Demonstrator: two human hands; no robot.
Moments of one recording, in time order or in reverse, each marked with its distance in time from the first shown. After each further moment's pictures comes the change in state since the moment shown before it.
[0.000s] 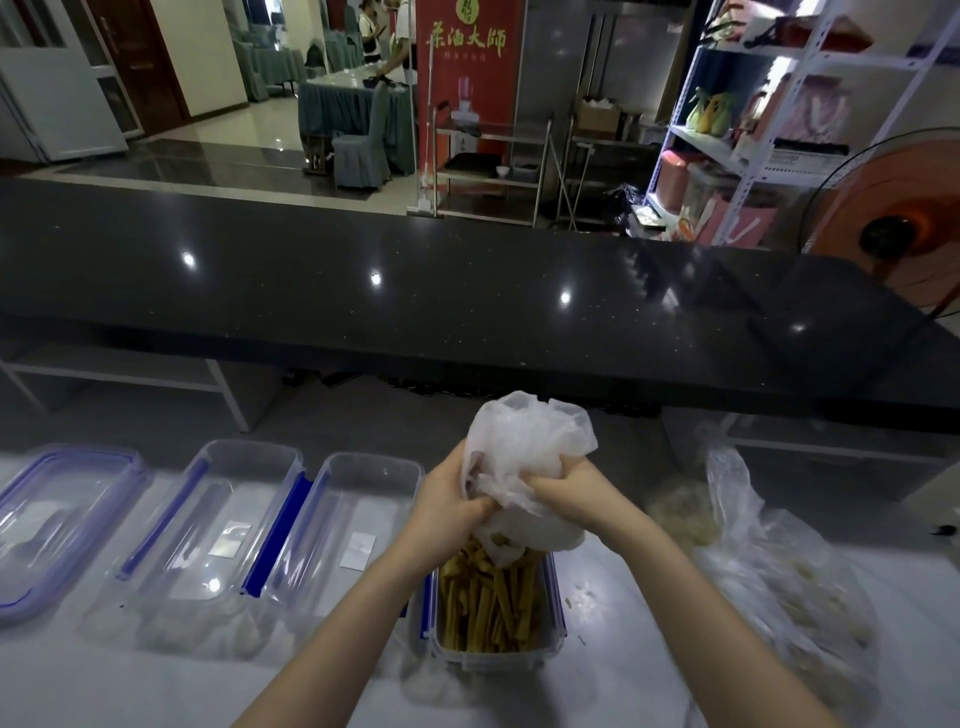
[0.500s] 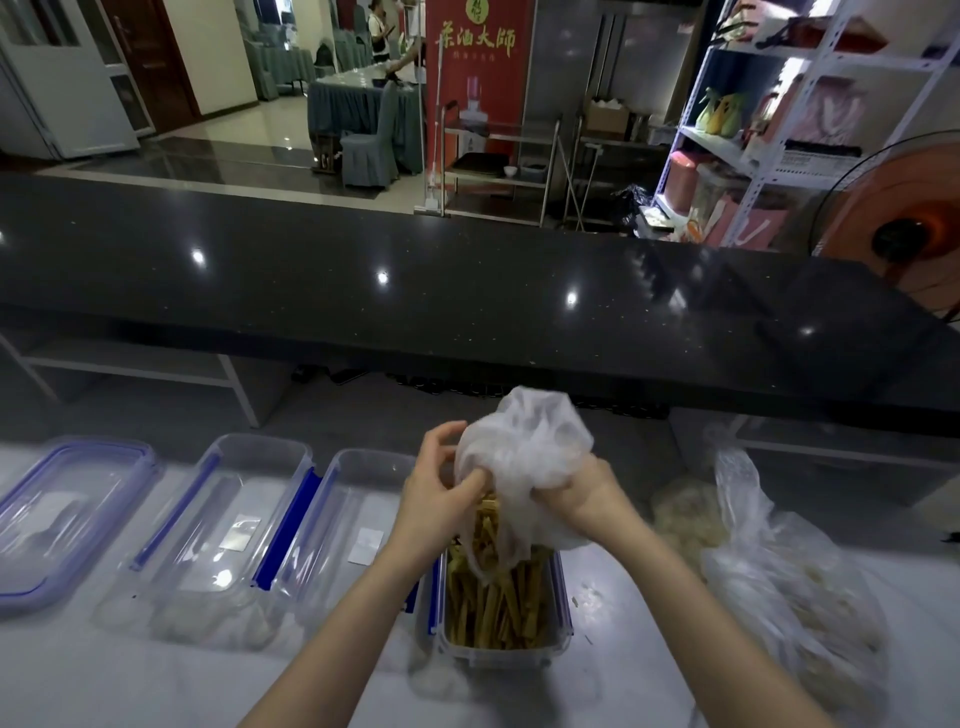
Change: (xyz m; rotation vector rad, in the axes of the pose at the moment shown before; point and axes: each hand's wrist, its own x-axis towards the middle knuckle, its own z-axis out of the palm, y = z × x) left_hand -0.005 -0.008 -0.013 -0.153 0.144 -0.093; right_hand -0.002 -0.007 0.006 -0.353 0.074 -0.039
